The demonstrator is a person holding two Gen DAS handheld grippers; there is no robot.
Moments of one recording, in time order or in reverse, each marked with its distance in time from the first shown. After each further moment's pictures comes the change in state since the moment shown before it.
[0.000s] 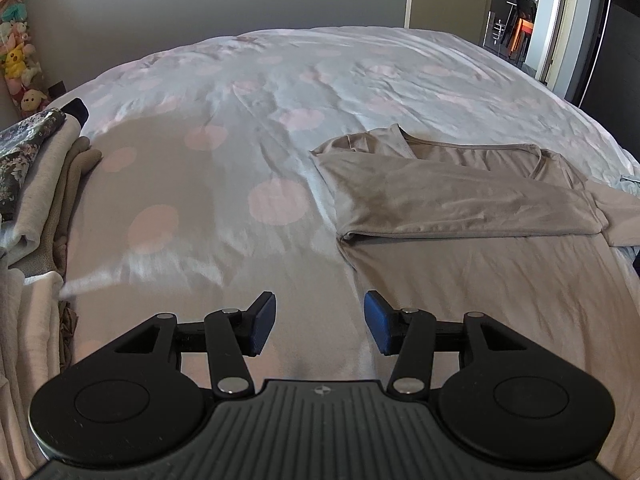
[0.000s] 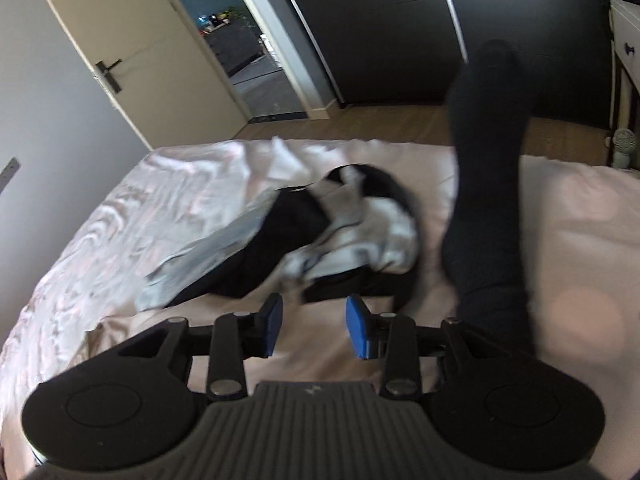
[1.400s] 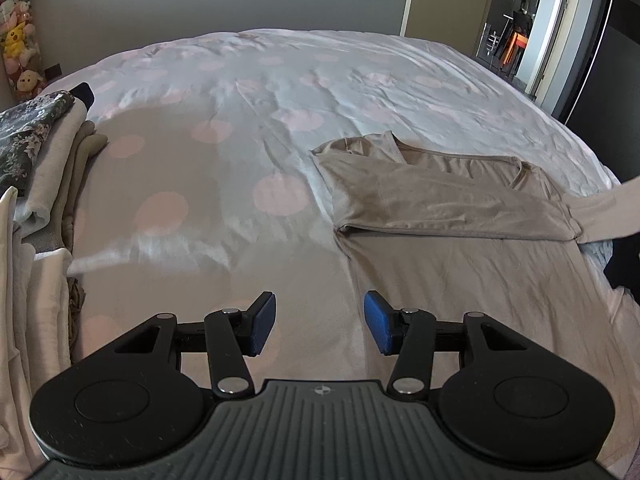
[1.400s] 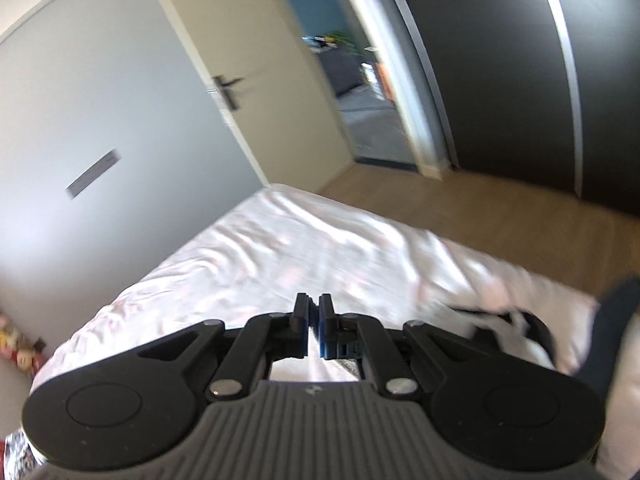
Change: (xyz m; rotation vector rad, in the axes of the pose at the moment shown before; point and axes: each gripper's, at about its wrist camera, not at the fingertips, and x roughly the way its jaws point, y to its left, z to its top) left arm -0.030 0.027 -0.008 -0.061 0.009 -0.071; right arm -0.103 0.235 0.101 -0.240 -0.098 0.283
